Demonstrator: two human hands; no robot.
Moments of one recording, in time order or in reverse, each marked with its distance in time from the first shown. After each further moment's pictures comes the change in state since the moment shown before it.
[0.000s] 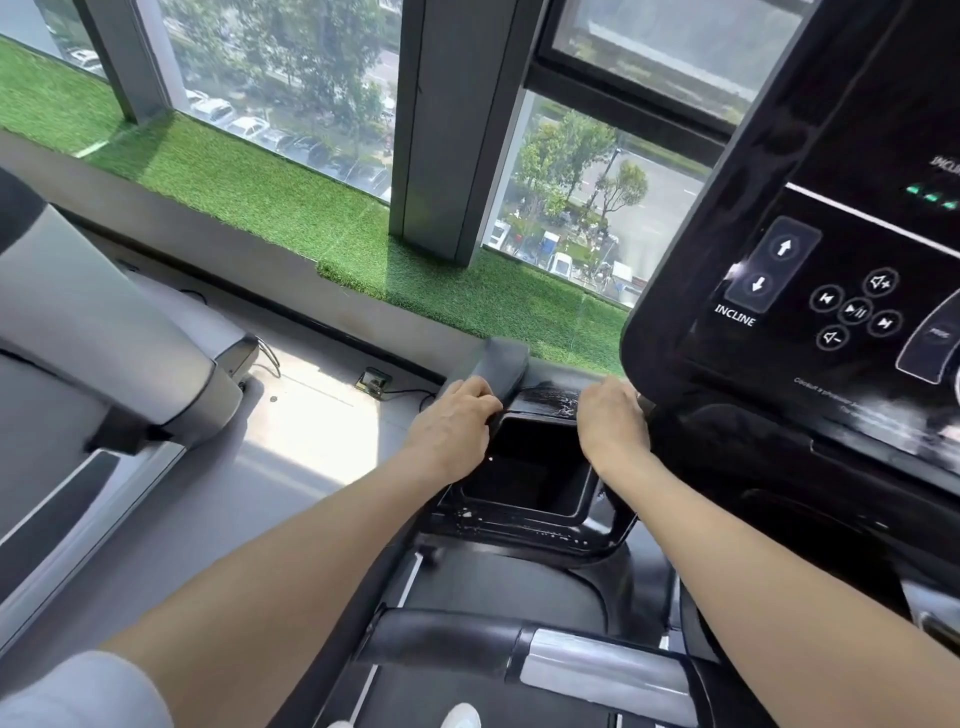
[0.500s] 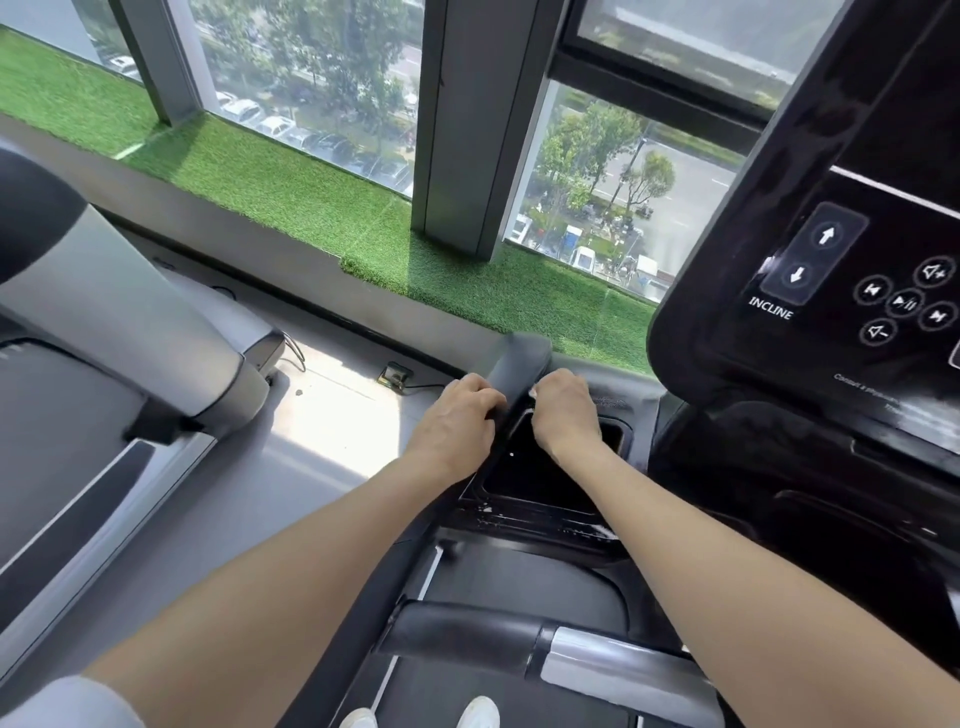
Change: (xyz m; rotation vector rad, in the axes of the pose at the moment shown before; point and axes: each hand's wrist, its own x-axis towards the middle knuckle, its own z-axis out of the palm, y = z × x) left_hand -0.012 -0.009 -0.003 -0.086 0.095 -0.069; right_hand -0.004 -0.045 0.036 -0.016 -0.024 -0.295
